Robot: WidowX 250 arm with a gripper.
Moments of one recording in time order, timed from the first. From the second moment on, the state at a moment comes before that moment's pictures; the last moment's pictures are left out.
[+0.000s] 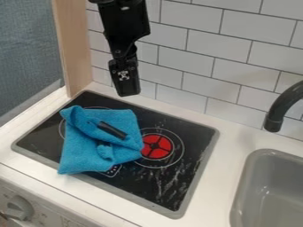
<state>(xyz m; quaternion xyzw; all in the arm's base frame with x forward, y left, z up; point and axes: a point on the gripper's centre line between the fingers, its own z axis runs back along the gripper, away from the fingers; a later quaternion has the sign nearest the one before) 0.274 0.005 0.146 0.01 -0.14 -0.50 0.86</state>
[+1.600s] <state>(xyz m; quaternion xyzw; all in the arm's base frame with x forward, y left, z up) 0.278 0.019 0.052 0.02 -0.01 -0.48 0.88</state>
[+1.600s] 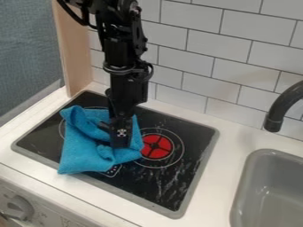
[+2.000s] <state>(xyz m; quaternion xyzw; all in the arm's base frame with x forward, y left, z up) 0.279 0.020 0.044 0.02 -0.01 -0.47 0.88</state>
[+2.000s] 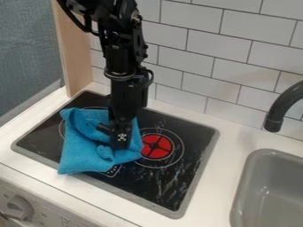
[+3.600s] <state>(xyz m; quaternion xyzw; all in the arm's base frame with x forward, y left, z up) 0.327 0.063 0.090 0.04 -0.12 -0.39 0.91</state>
